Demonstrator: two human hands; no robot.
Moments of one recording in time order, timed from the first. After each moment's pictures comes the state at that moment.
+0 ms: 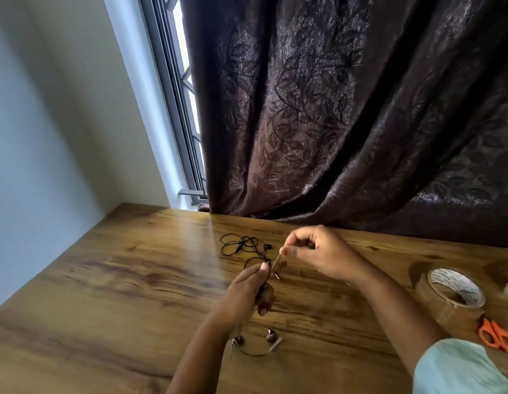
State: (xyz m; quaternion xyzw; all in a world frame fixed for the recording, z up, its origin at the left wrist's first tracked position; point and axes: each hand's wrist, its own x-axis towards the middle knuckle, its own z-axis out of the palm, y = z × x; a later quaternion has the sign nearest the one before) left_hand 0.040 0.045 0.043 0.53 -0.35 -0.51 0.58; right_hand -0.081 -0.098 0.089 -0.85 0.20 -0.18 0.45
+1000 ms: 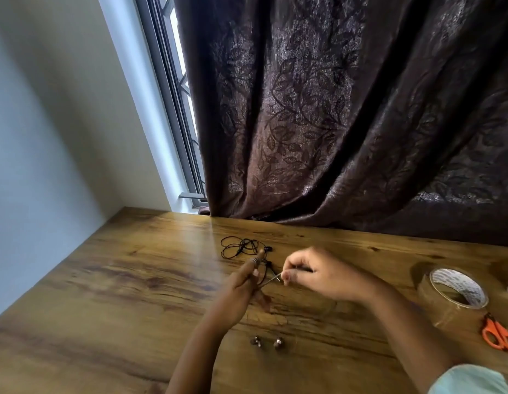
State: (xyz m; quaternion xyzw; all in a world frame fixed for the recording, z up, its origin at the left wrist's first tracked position) left_hand 0.062 0.040 0.028 0.63 -0.44 -0.36 0.53; right_hand -0.087 -0.085 0.082 -0.91 0.19 -0.07 0.37
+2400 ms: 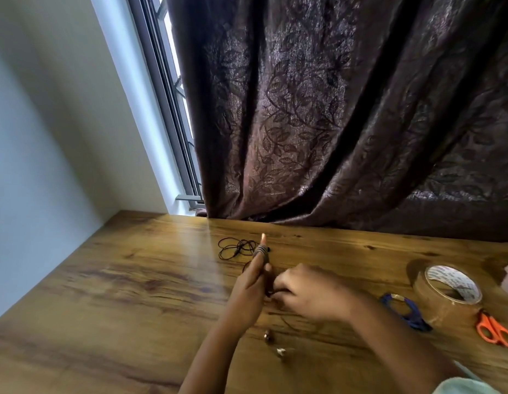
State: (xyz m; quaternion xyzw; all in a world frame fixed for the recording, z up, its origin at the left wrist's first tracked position) left_hand 0.036 0.026 0.035 0.59 -0.39 -0.38 0.60; right_hand -0.082 -0.049 0.093 -0.95 0.21 0.05 0.22
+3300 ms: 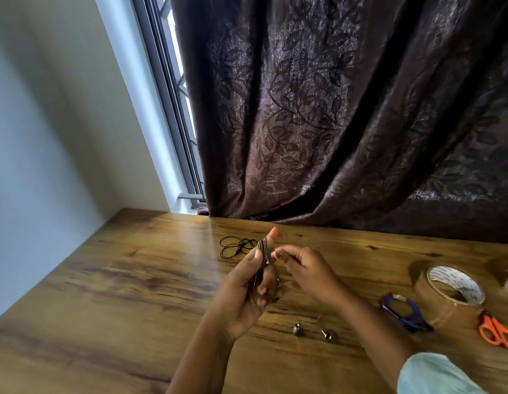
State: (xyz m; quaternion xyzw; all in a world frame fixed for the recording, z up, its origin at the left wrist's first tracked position) left_hand 0.035 0.044 0.059 0.33 -0.35 -0.55 0.68; right_hand -0.071 -0.078 0.052 -0.82 0.23 -0.23 0.47
